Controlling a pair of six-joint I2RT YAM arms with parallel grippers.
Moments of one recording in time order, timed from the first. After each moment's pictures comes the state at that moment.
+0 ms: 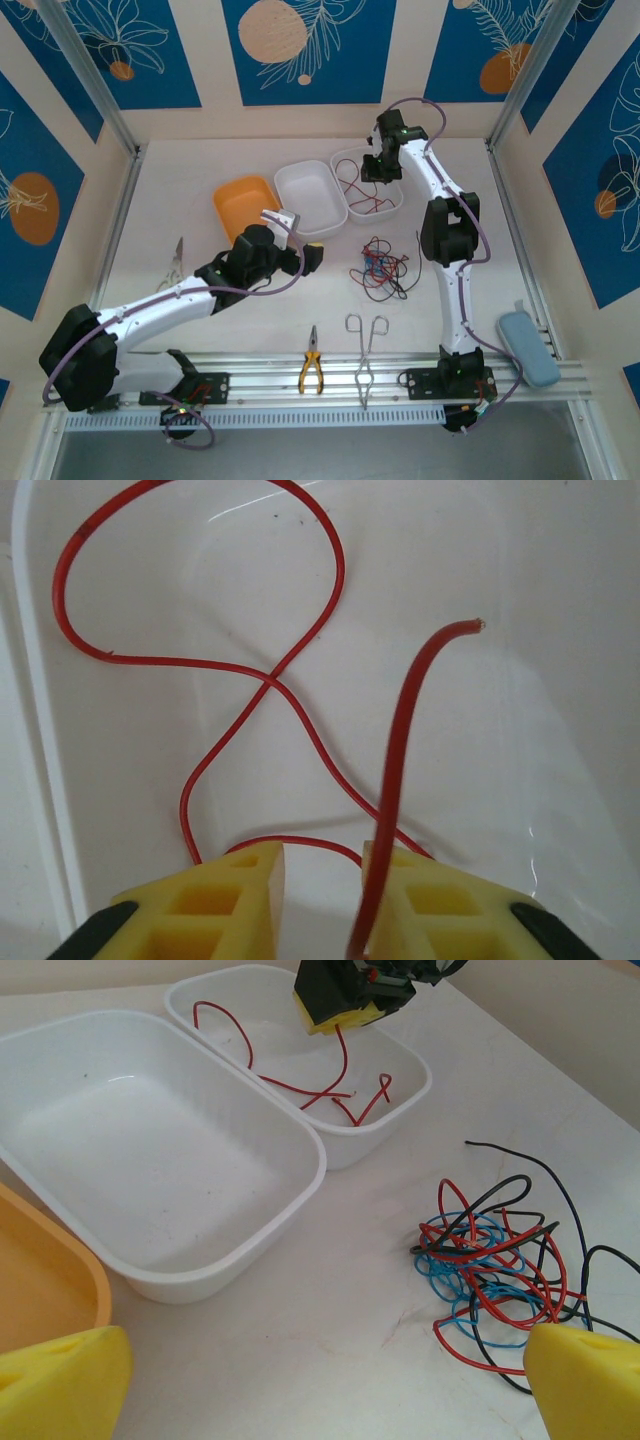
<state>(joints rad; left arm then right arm) -0.79 1.24 0.72 0.09 -0.08 -0.29 0.22 2.39 2.26 -1.04 -0.18 0.16</state>
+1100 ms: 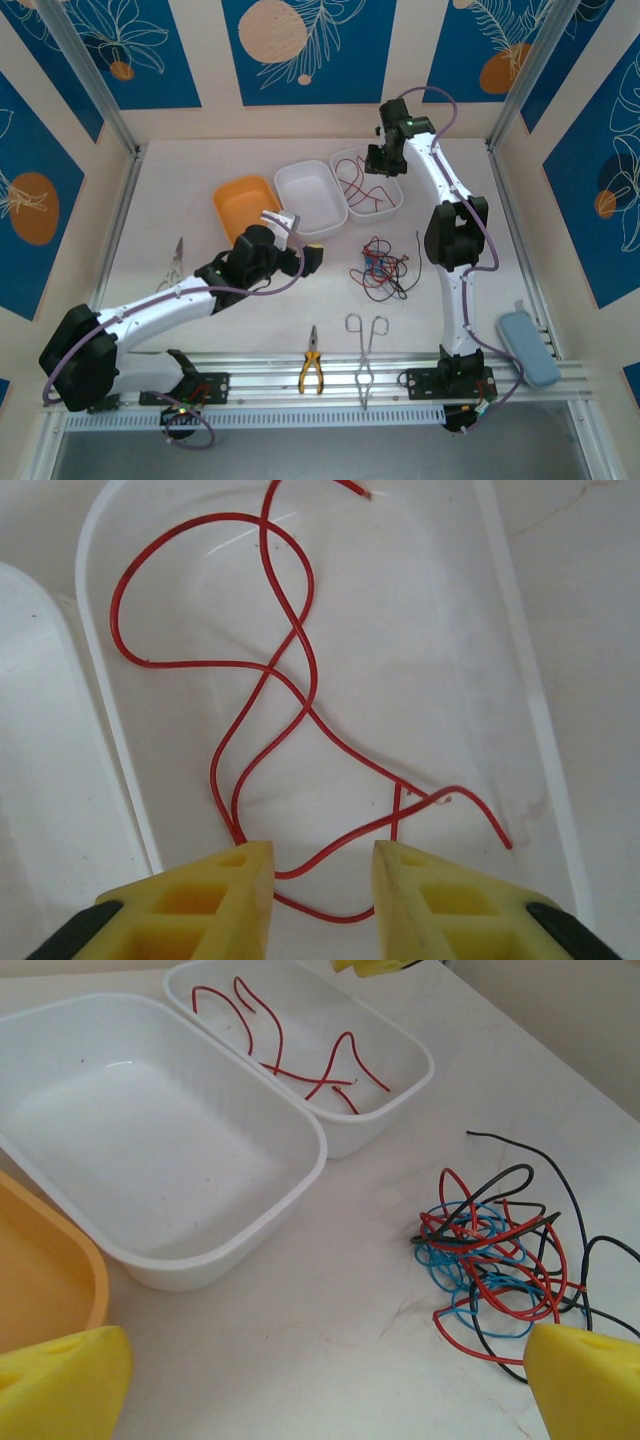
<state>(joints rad) -0.79 1.24 0.72 0.06 -0.08 -0.30 0.23 2.29 2.26 -1.12 -0.10 0.30</state>
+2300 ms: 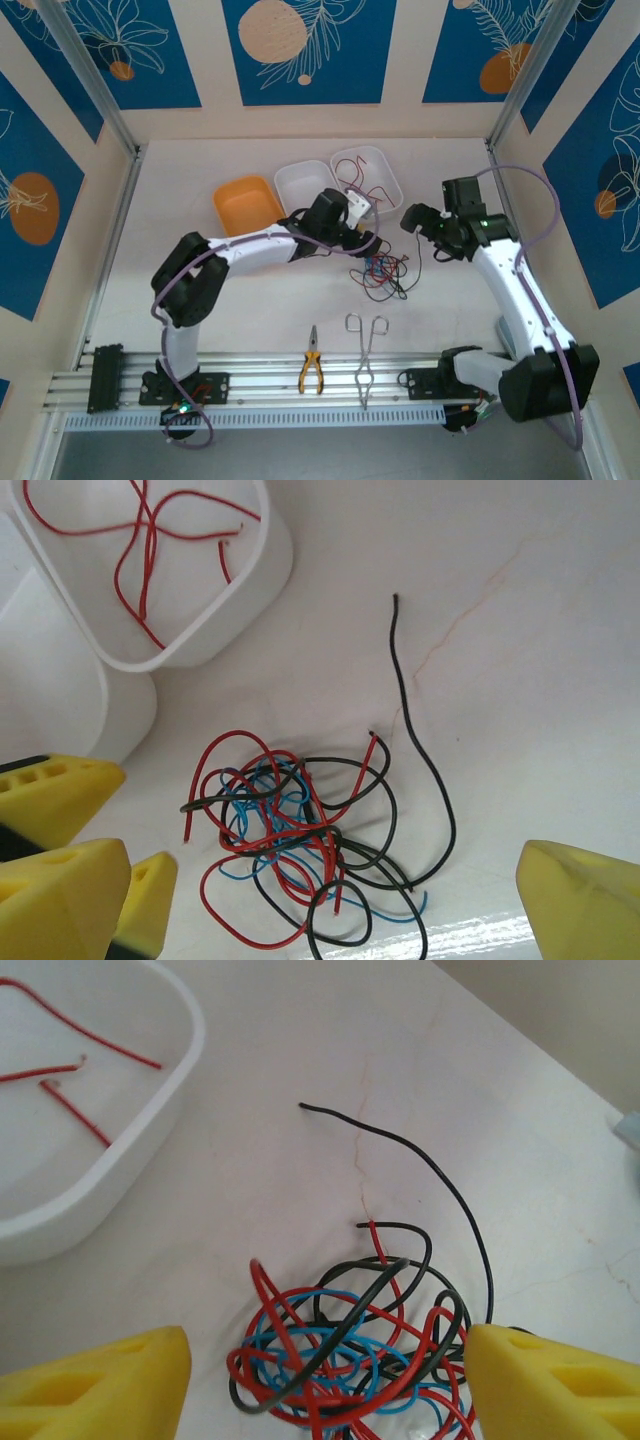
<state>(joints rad) -0.84 1.96 1.38 -0.04 0.30 -0.17 0.14 1.13 1.07 -0.91 -0.03 0.63</state>
